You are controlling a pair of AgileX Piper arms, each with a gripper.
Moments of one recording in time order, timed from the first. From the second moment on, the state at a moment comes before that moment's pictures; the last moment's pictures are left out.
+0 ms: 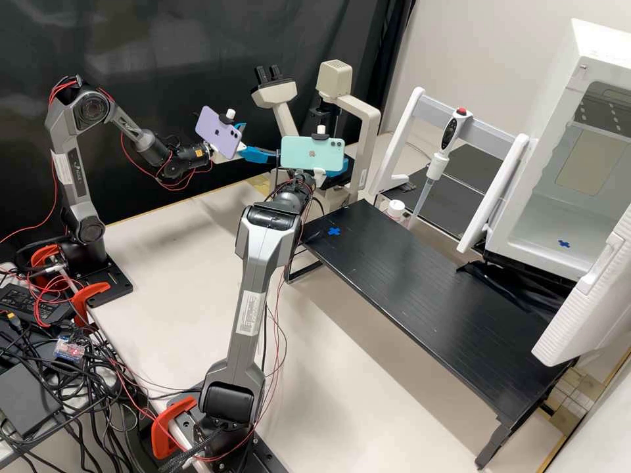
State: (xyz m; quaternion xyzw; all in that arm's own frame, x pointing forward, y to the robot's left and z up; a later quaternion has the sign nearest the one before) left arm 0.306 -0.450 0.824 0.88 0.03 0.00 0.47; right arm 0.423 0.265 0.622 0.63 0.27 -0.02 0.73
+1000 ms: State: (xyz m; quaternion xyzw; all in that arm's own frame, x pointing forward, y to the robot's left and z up) left arm 0.306 -0.450 0.824 0.88 0.03 0.00 0.47; right arm 0.452 0.256 0.590 0.64 0.29 -0.05 0.71
